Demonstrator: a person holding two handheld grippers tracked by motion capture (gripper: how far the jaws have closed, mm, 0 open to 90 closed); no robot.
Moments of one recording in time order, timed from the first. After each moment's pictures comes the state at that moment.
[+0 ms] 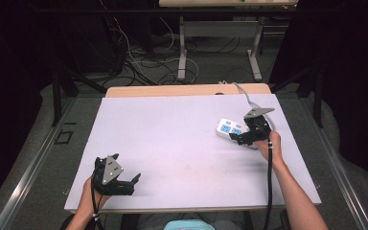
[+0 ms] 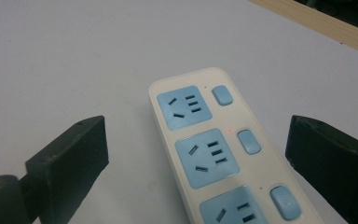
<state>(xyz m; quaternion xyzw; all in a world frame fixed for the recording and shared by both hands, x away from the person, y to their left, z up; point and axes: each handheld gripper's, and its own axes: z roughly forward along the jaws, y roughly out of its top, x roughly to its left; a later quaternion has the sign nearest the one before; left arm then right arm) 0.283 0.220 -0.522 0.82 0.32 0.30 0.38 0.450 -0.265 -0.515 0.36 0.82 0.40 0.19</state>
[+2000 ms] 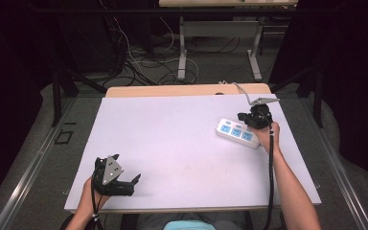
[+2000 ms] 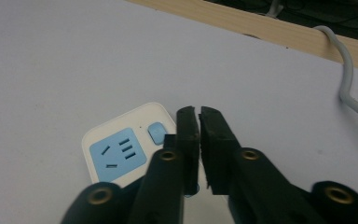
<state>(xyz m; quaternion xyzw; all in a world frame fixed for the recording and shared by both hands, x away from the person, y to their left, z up) 0.283 0.220 -0.523 0.82 0.32 0.29 0.37 0.489 -0.281 -0.515 0.43 0.77 0.42 0.20</state>
